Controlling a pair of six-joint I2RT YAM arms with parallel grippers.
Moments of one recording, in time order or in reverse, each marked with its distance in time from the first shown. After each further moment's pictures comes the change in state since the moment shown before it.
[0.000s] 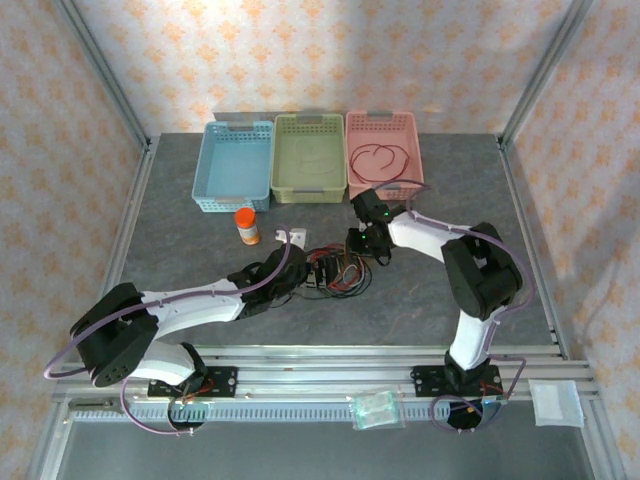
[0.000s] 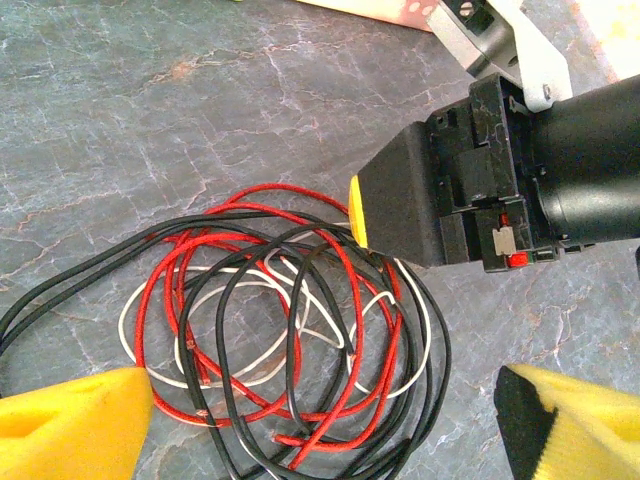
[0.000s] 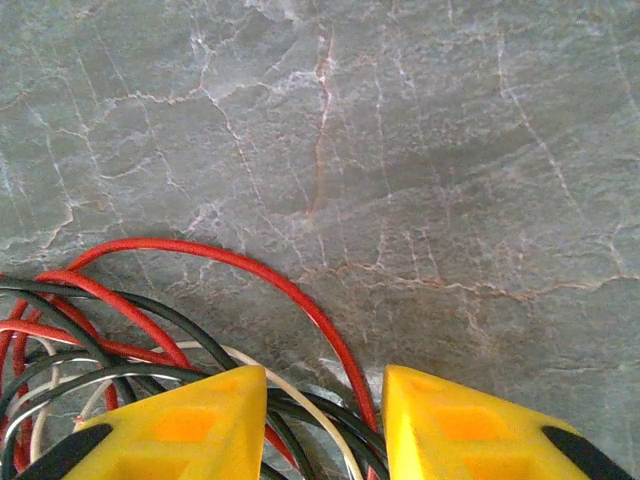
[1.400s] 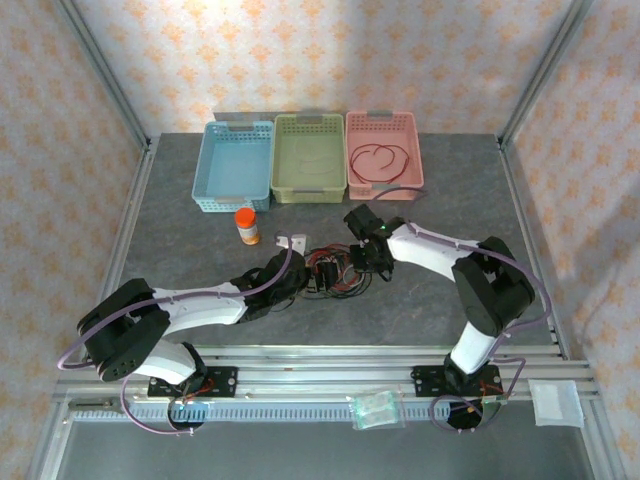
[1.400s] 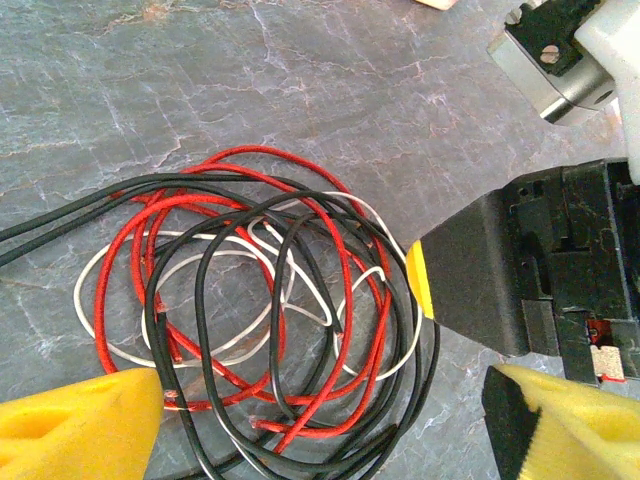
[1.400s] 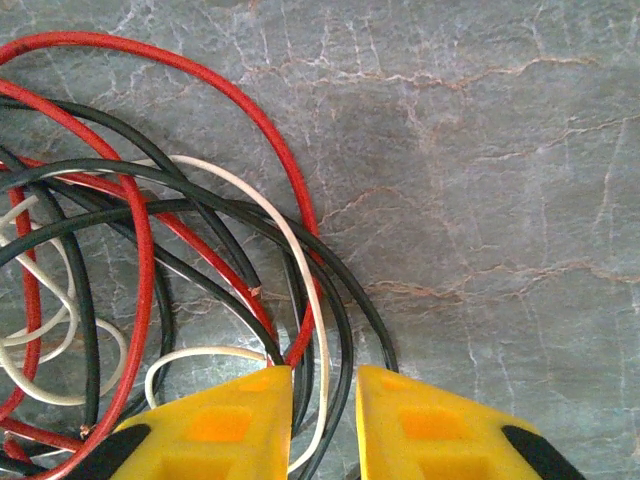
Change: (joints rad) left arm 0.000 0.046 -0.063 0.126 0.061 -0.052; right arm 0.105 -0.117 -0.078 -0.136 0.153 0.024
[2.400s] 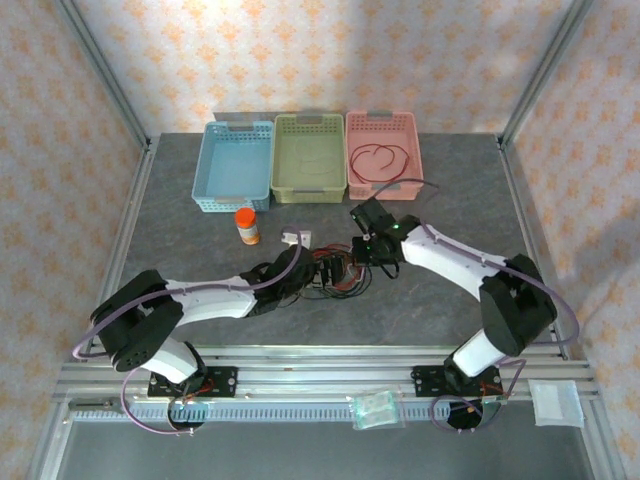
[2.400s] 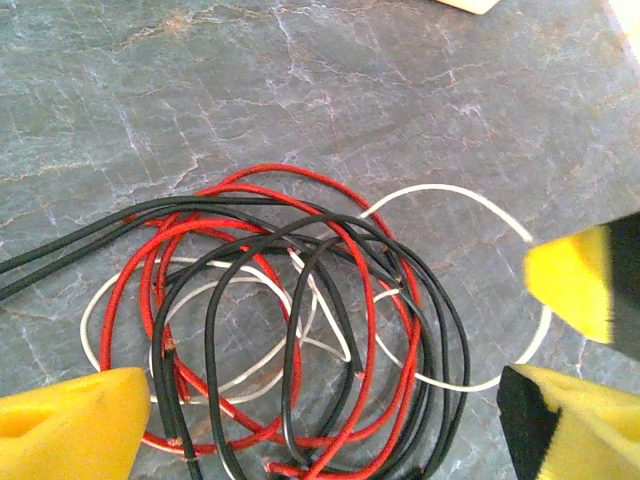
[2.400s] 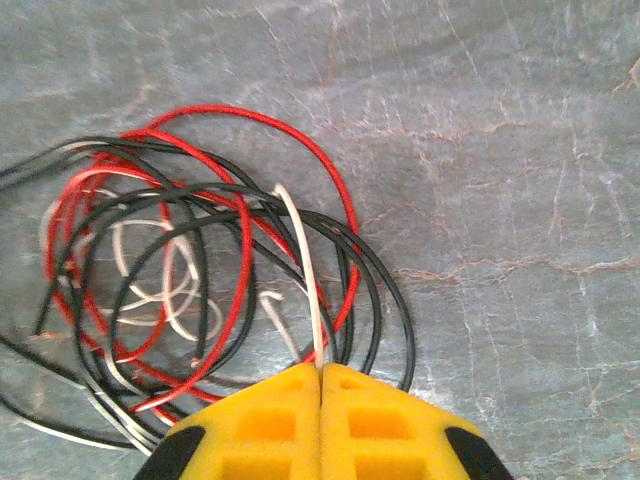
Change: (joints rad) left arm 0.000 0.088 0.080 -0.039 -0.055 0.001; right arm 0.003 -0.163 0.006 -0.022 -0.010 -0.001
